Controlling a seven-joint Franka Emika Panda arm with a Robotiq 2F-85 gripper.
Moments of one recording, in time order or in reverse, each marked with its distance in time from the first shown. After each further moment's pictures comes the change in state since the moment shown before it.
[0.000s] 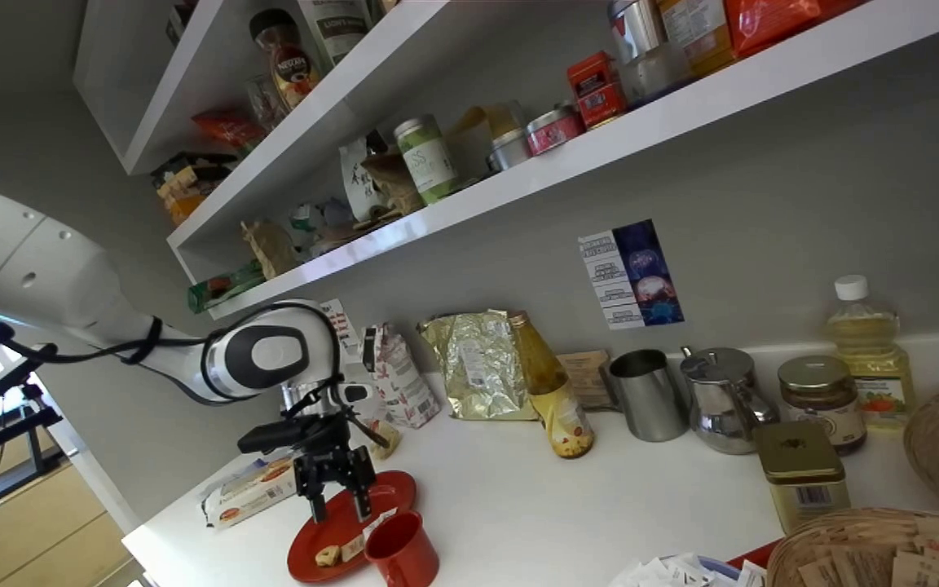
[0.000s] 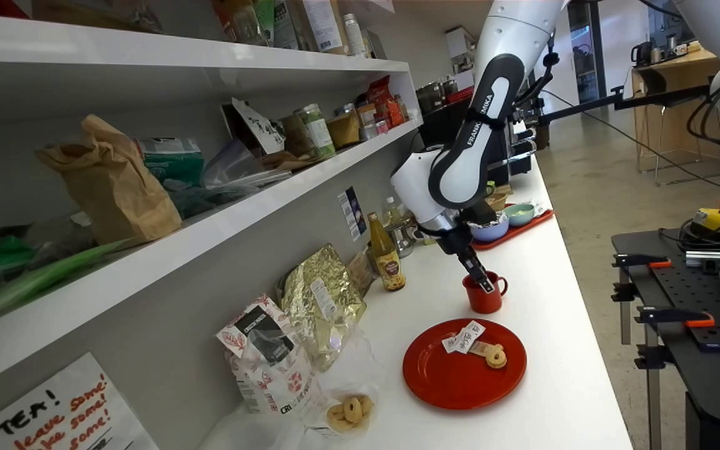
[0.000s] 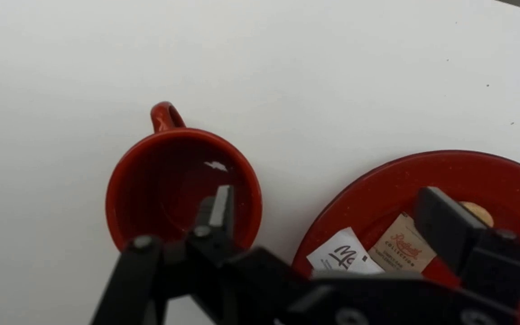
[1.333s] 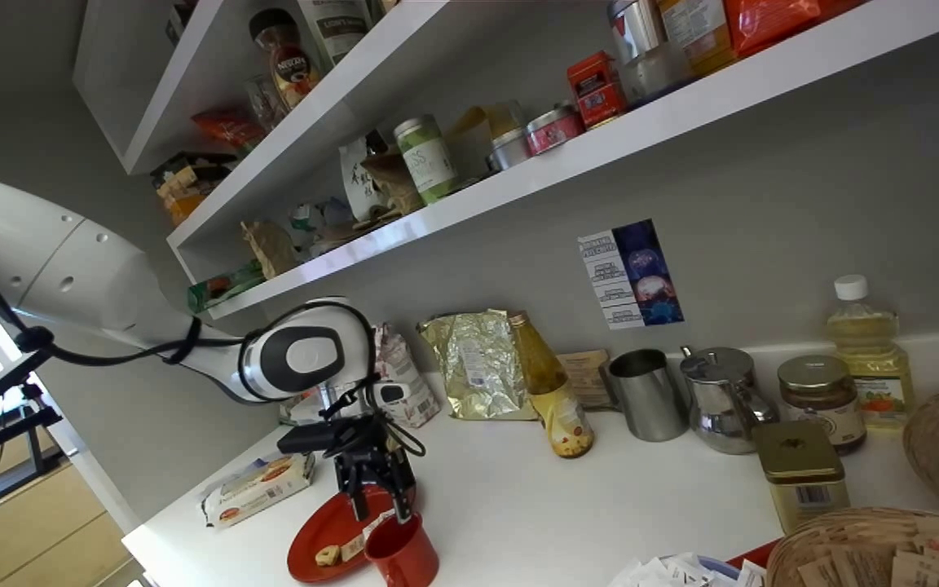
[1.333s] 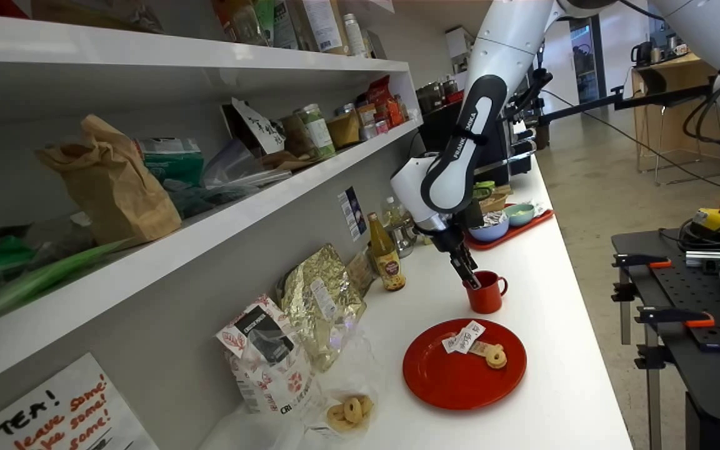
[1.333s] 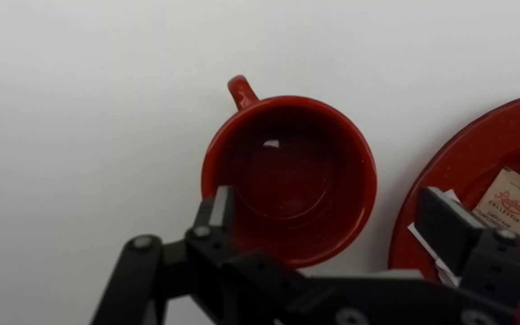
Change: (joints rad) arm -0.046 0.092 -0.052 0.090 -0.001 0.038 0.031
